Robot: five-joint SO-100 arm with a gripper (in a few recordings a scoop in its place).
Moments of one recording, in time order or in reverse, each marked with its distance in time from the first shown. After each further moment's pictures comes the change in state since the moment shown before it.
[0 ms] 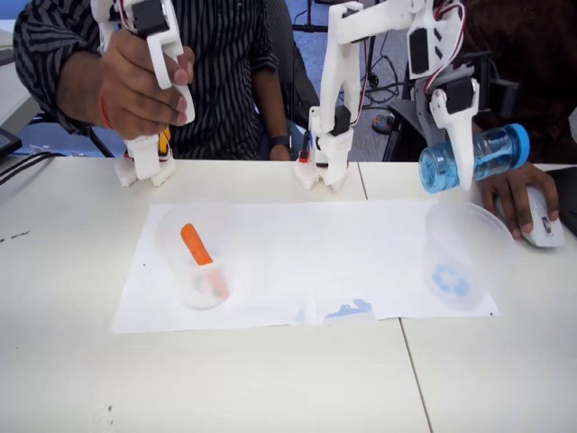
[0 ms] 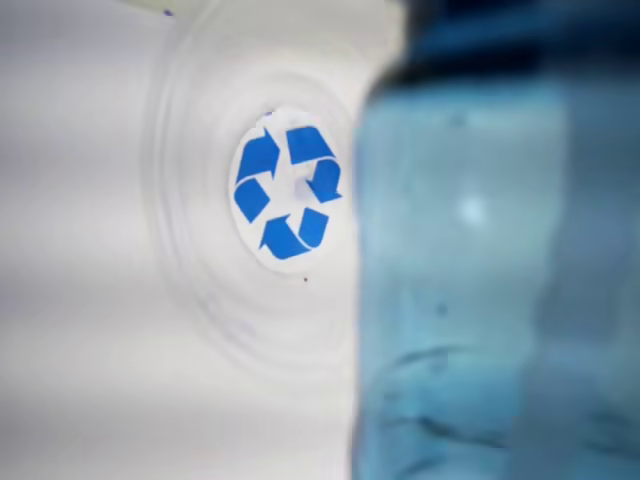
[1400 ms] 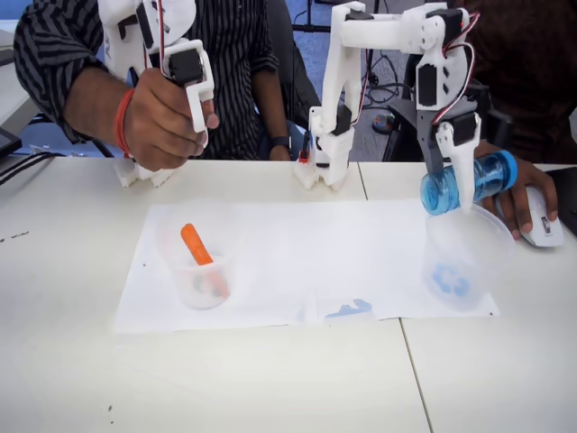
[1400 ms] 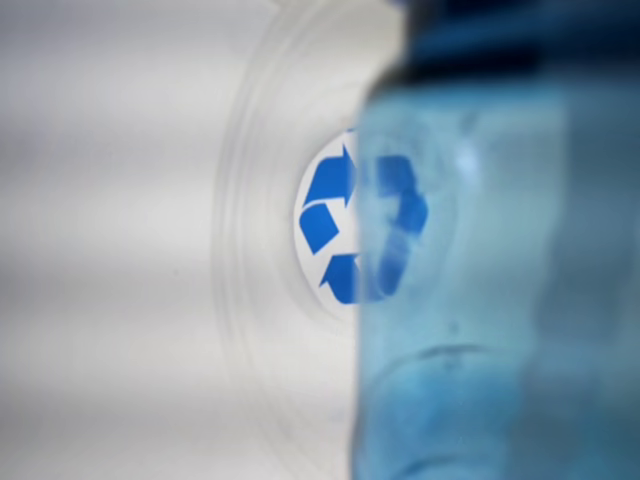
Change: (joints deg) arm -6.2 -2.1 8.4 -4.8 -4.0
